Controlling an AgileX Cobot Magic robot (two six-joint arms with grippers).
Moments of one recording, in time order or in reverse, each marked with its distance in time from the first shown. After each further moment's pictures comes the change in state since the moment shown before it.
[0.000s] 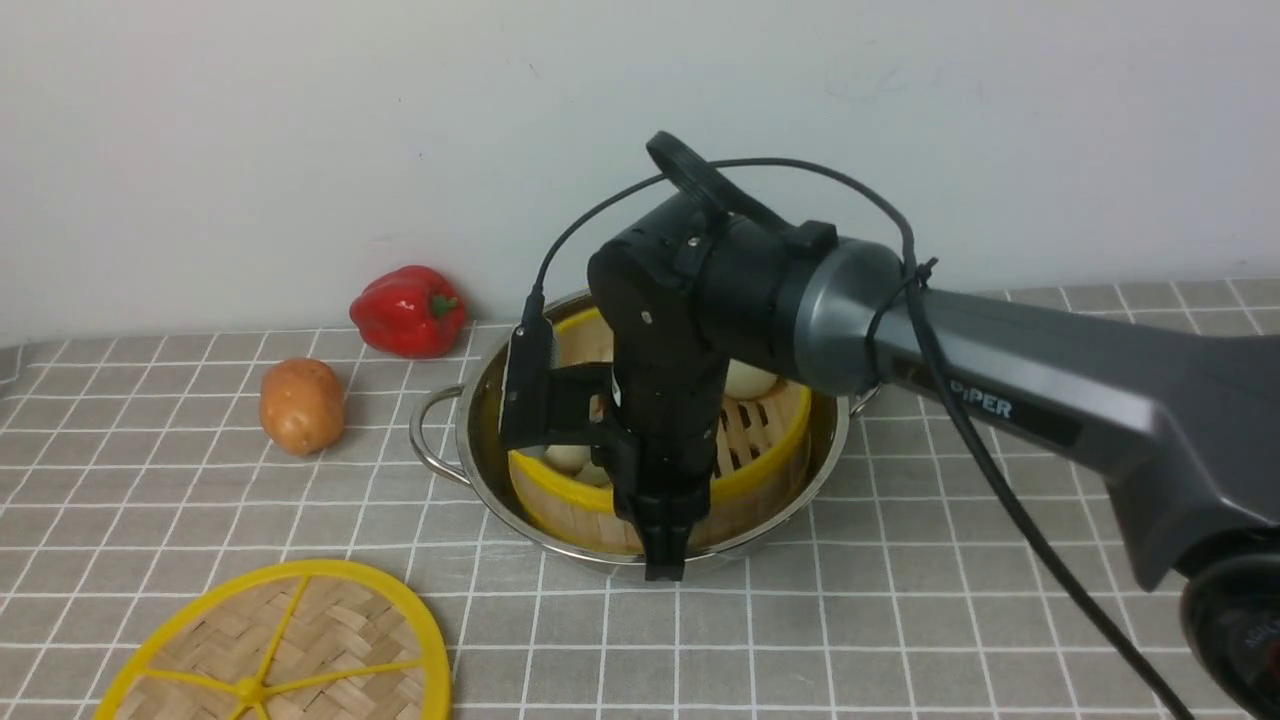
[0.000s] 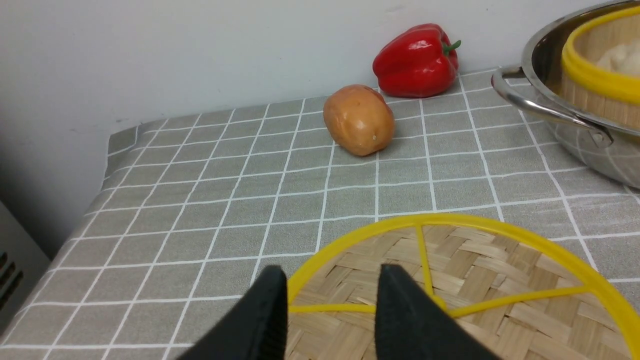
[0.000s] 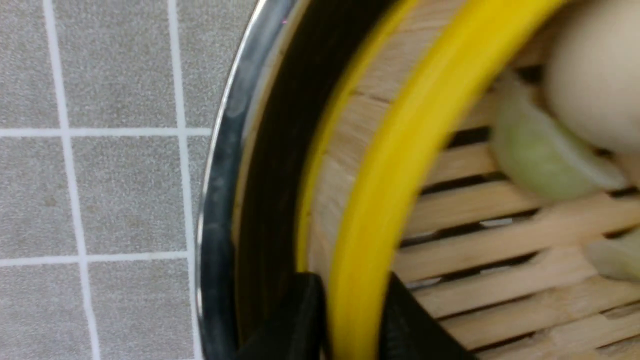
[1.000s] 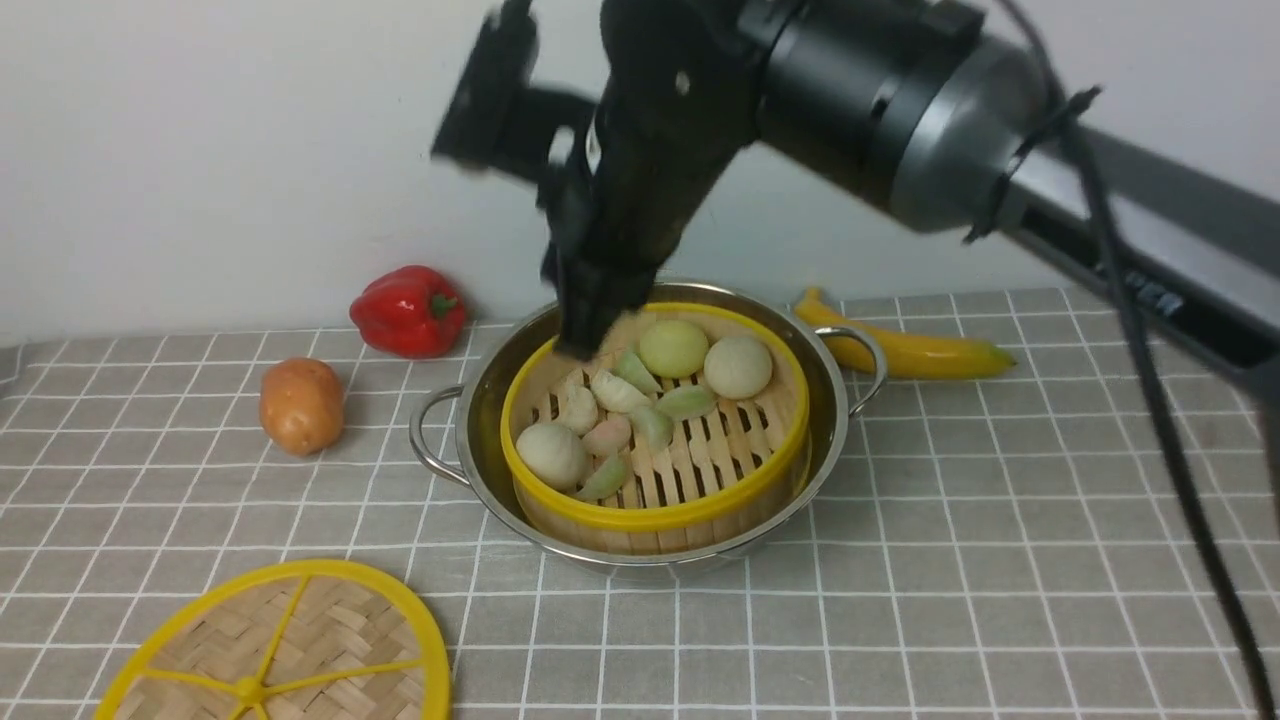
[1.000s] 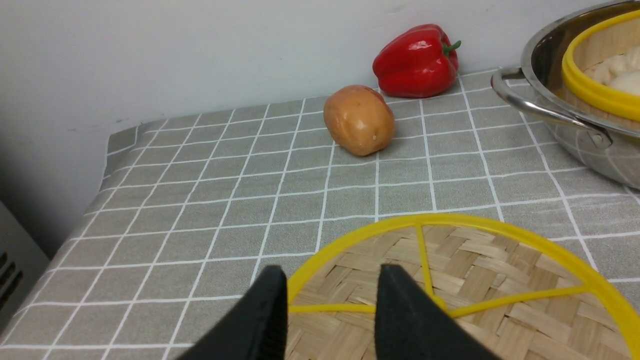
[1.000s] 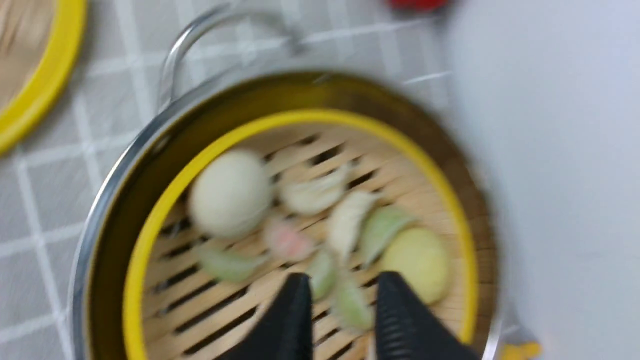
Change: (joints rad) right arm 0.000 -0.123 -0.319 -0.090 -0.015 0.299; left arm 0.000 0.000 0.000 0.000 0.000 0.000
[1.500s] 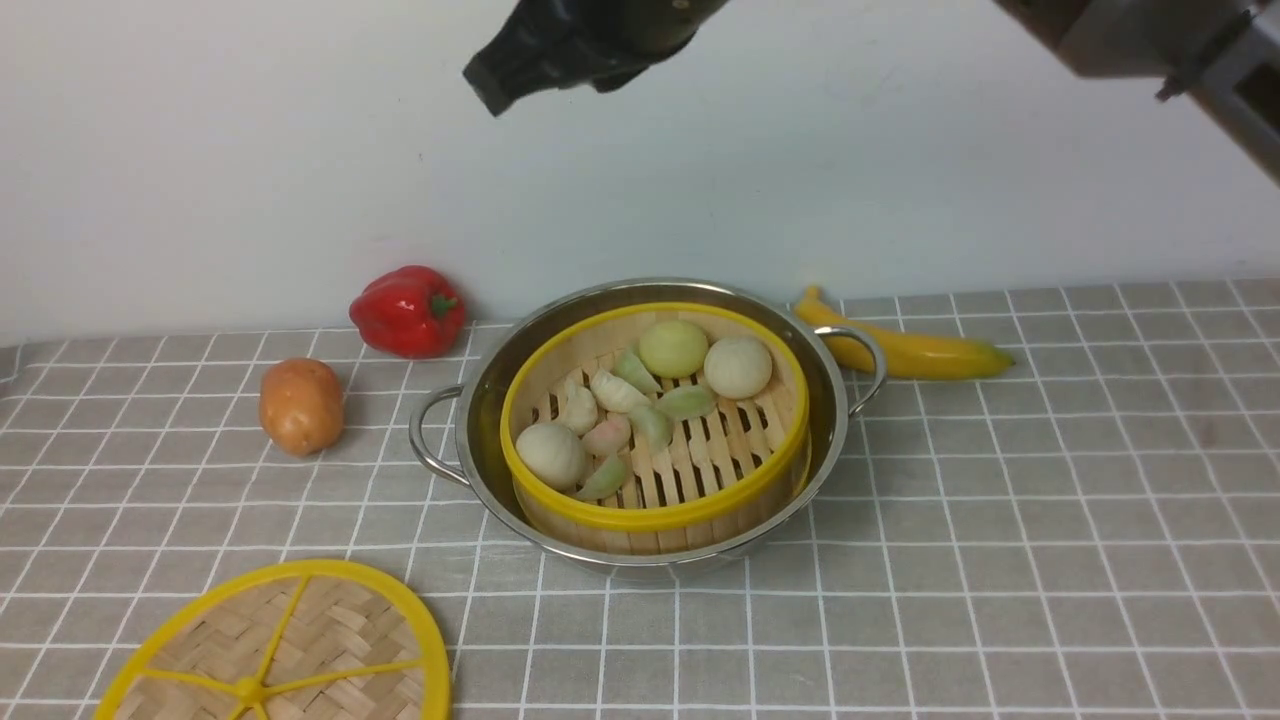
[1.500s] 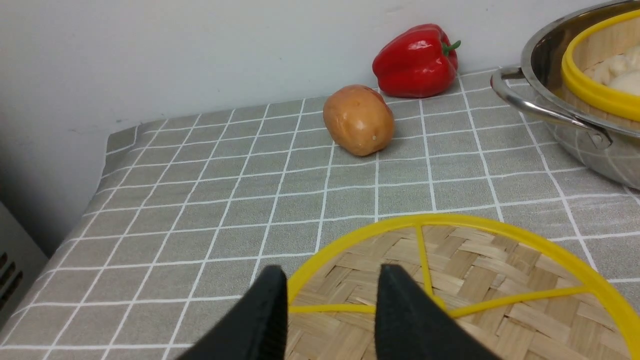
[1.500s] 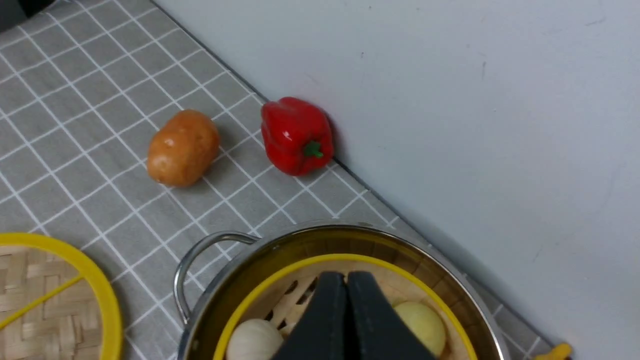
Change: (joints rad) right arm -0.001 -0.066 -0.160 0.019 -0.003 0.424; left arm 0.000 0.000 0.000 0.000 0.000 0.000
